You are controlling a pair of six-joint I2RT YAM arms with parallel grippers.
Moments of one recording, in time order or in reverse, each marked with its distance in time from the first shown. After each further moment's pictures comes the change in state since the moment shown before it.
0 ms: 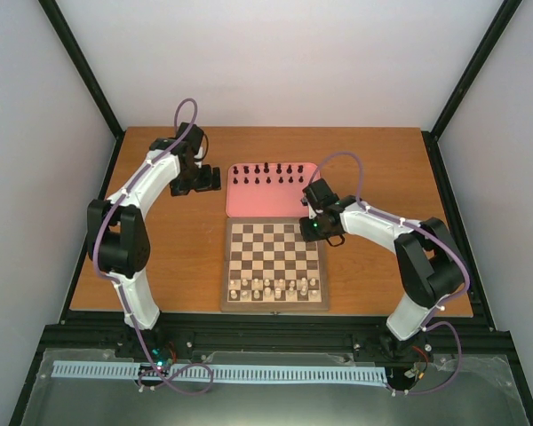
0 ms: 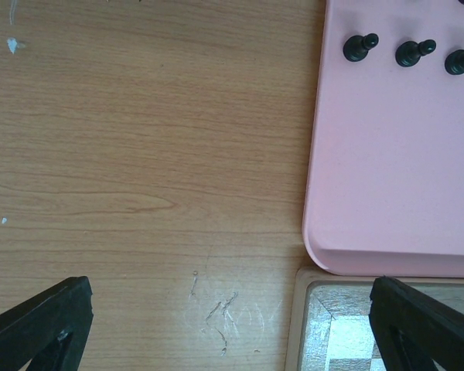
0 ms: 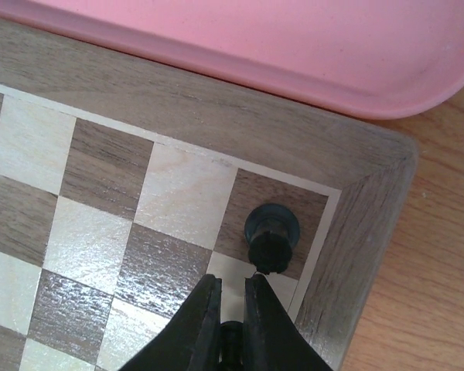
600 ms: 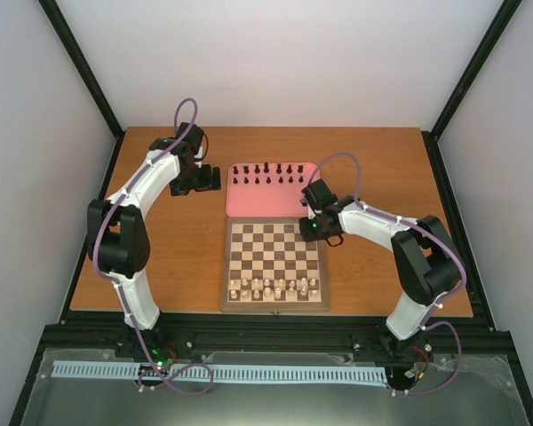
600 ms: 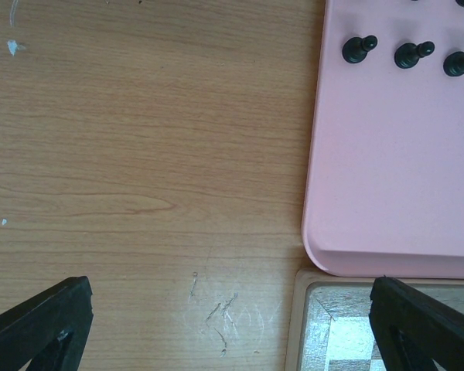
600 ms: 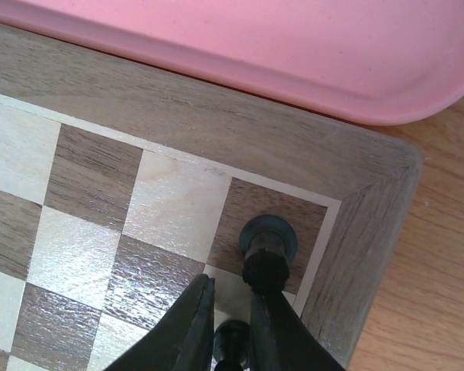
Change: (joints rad) left arm 0.000 -0.002 0.000 0.003 -0.002 0.000; right arm 0.000 0.024 0.000 0.022 0.014 -0.001
